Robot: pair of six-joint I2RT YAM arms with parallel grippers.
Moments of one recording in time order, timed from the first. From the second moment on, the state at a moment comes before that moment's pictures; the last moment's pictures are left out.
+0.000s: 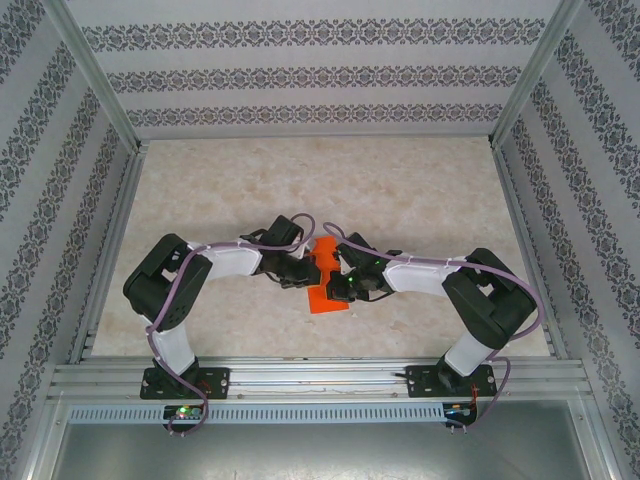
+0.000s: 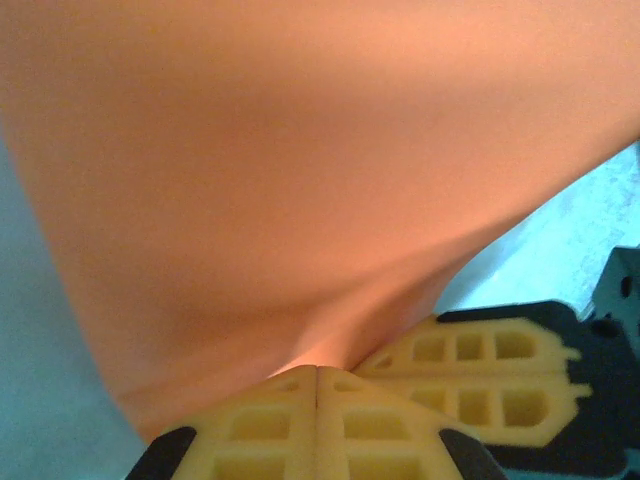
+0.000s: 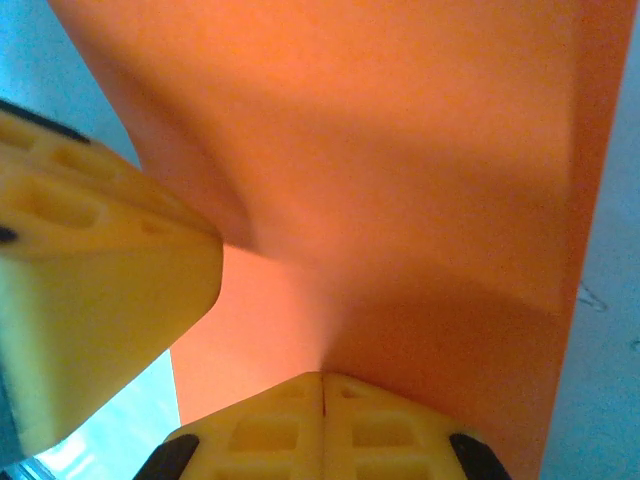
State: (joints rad) left arm -0.59 1.81 0.93 -0.18 0.59 -0.68; right arm 0.72 1.65 0.76 -0.24 -0.36 0.73
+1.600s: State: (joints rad) left arm -0.40 1.94 1.05 -0.18 0.61 -0.57; right arm 0.72 1.68 0.80 -0.22 -0.27 0.70
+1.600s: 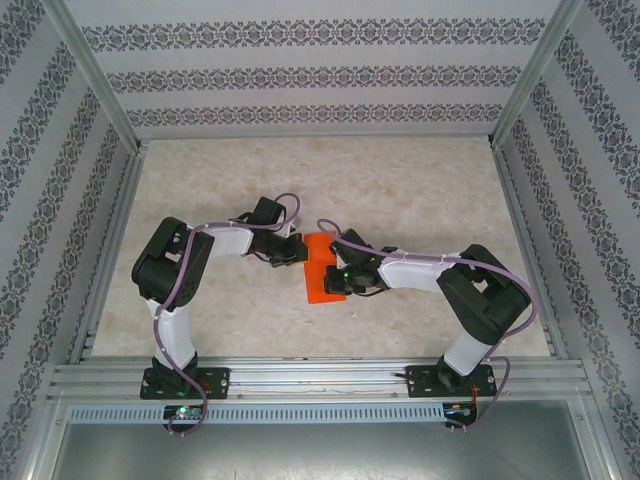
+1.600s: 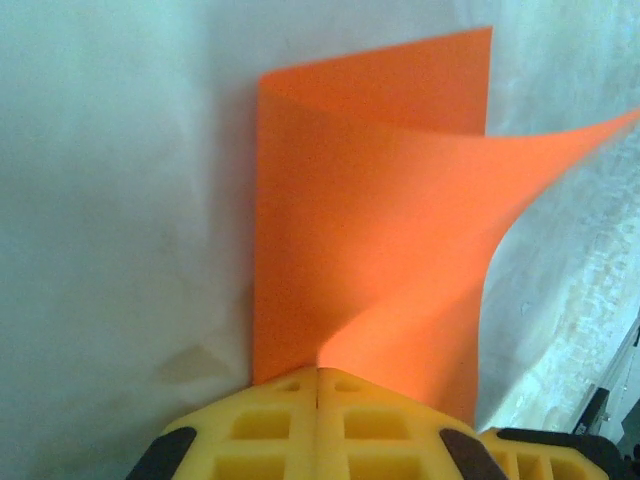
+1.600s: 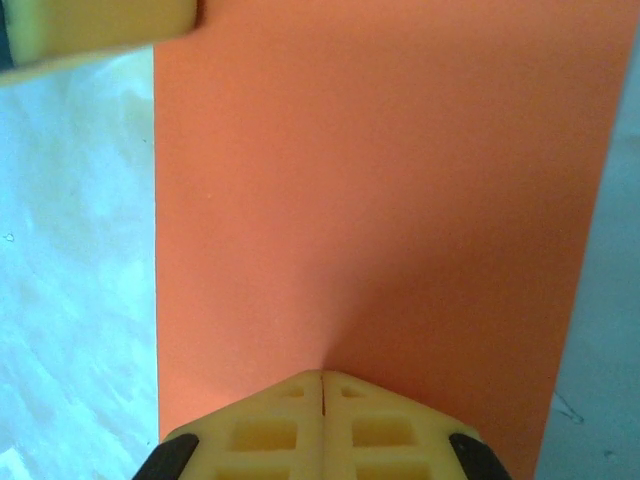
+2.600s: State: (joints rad) left arm -0.37 2.11 1.31 -0.26 0.63 -0.56; right arm 0.72 1.69 0.80 -0.15 -0.21 0.70
